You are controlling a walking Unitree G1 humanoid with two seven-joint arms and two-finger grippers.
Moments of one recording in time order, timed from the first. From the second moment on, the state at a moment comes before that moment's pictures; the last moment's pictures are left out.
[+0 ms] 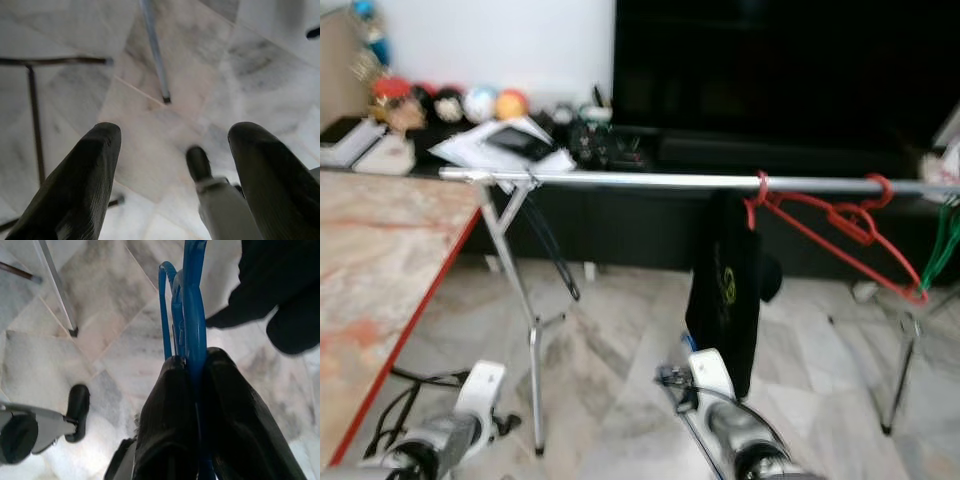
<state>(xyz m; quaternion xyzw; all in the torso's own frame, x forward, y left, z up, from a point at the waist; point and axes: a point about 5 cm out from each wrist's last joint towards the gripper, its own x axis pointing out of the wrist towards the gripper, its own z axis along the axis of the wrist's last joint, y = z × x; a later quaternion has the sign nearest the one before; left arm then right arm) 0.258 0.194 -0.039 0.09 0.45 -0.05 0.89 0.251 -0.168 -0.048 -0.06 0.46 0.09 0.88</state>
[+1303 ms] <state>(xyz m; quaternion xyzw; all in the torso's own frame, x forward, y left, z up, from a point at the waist) 0.259 0.185 -0.040 0.09 0.45 -0.07 0.89 0.248 -0.182 -0.048 -0.07 0.46 0.05 0.89</state>
